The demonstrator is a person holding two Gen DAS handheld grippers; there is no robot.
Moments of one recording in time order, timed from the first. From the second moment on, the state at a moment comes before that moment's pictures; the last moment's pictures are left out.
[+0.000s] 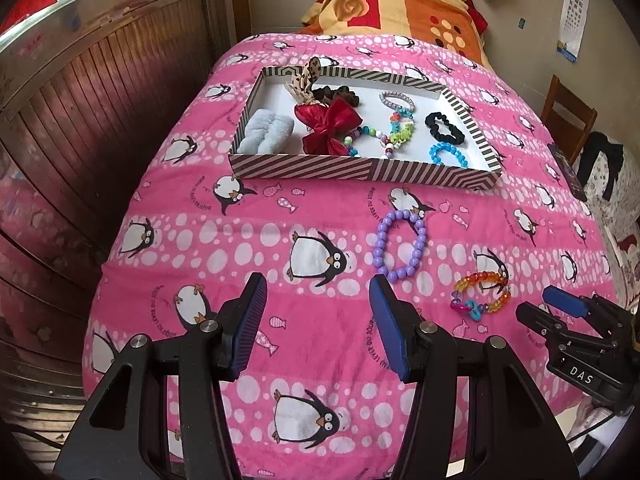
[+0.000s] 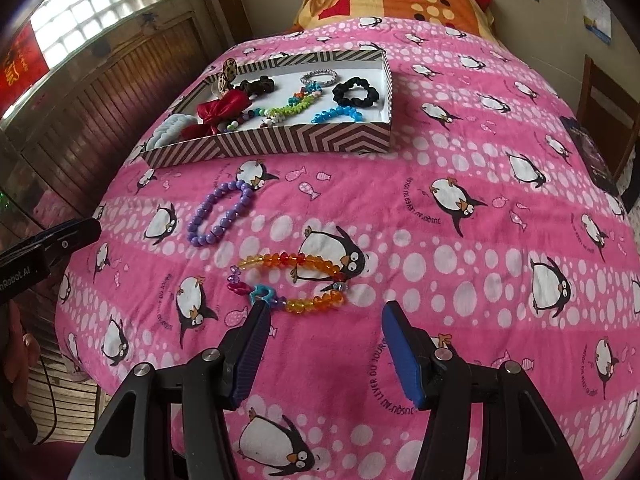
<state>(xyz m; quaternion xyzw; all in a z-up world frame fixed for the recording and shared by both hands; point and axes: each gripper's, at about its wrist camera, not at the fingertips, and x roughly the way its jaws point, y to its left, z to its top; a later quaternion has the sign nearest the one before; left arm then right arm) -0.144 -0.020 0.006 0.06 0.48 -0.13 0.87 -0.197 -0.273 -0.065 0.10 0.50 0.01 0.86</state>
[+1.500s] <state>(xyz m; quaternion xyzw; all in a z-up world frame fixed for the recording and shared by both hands) -0.071 -0.078 -0.051 0.08 0.55 -0.17 0.81 -0.158 -0.279 -0.098 0.07 0.53 0.02 0.85</state>
